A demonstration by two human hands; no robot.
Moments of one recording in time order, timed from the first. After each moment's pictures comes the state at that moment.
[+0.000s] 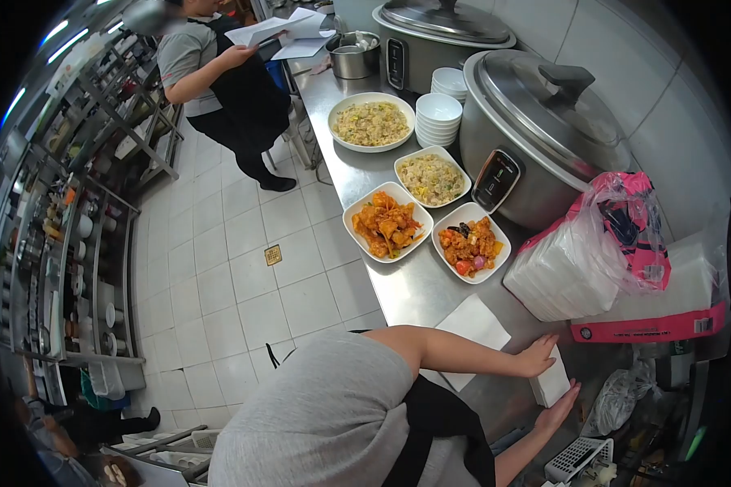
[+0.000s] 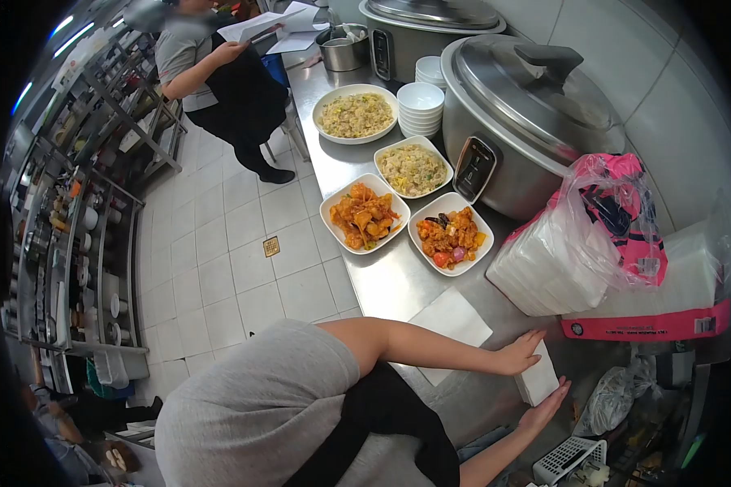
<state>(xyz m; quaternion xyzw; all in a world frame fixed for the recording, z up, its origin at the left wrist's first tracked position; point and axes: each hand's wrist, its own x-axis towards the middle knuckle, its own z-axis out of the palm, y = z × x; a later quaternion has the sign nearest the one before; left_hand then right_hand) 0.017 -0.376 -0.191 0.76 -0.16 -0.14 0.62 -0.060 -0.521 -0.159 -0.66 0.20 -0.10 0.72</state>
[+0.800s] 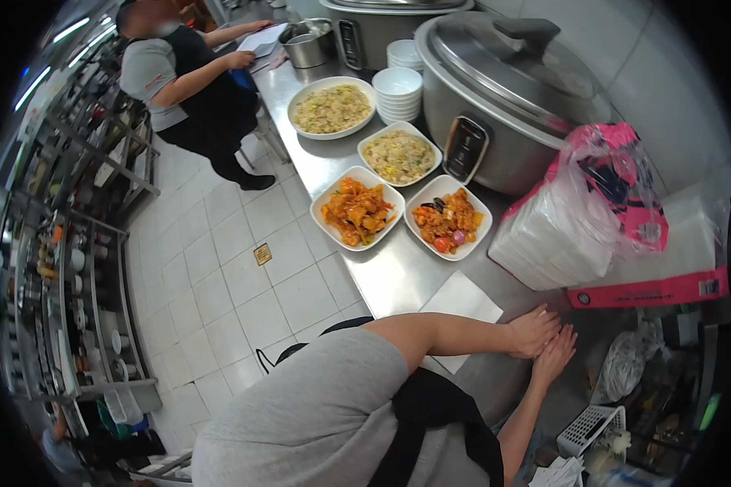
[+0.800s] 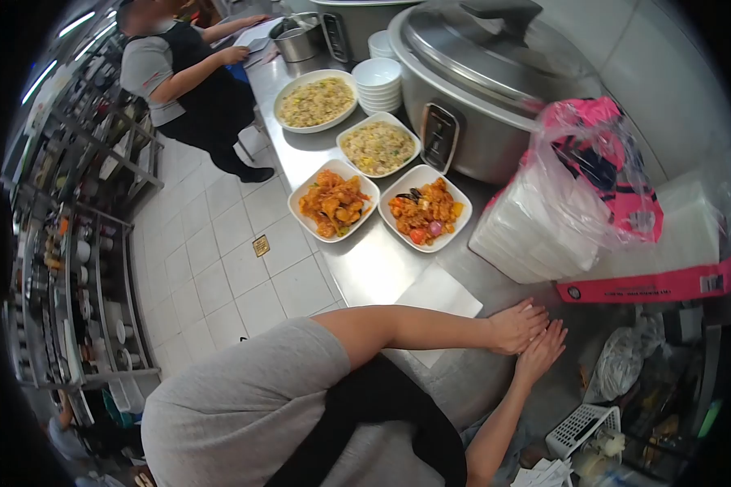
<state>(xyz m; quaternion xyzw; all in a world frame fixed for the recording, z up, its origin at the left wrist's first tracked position) 0.017 -0.360 -0.188 0.85 -0.44 0.13 0.27 -0.030 -0.496 -0.185 -0.99 0.08 -0.11 0.08</state>
